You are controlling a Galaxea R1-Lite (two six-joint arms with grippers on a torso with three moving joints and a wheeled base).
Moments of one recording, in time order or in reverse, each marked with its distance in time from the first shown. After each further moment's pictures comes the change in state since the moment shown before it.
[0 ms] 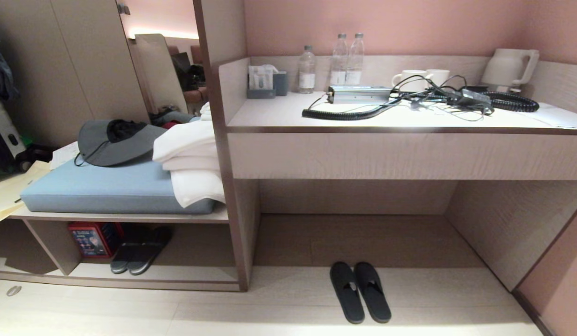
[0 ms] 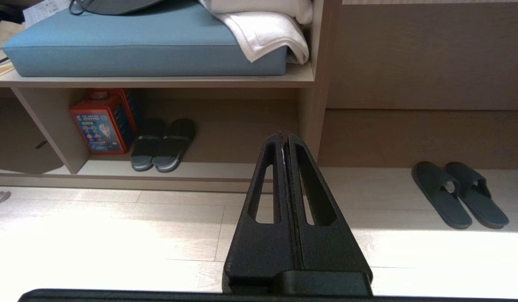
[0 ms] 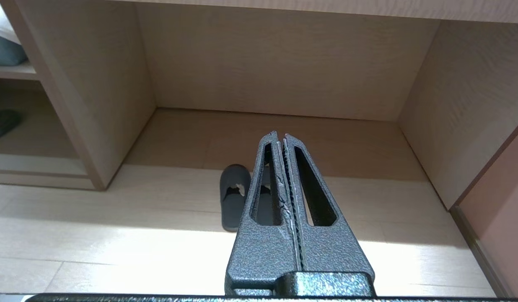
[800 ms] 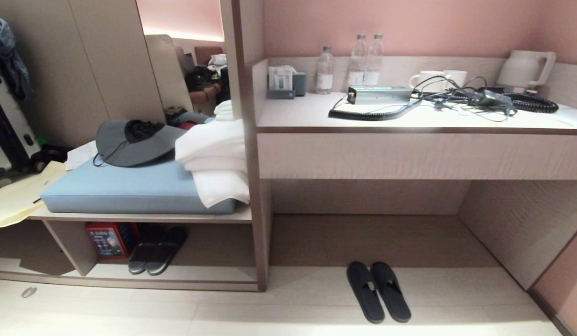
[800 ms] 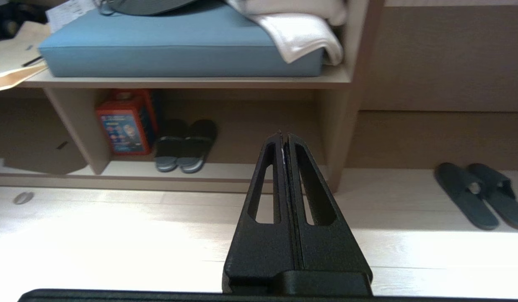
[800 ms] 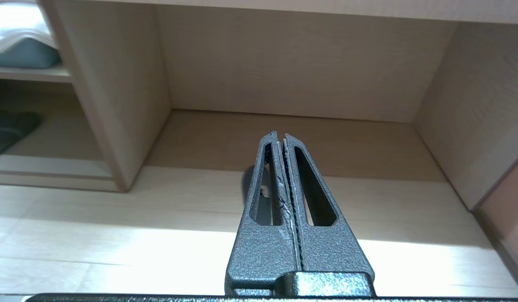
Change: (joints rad) left arm 0.000 0.000 0.000 -0.001 0.000 -0.006; right arm 0.000 0.000 0.000 0.000 0.000 0.000
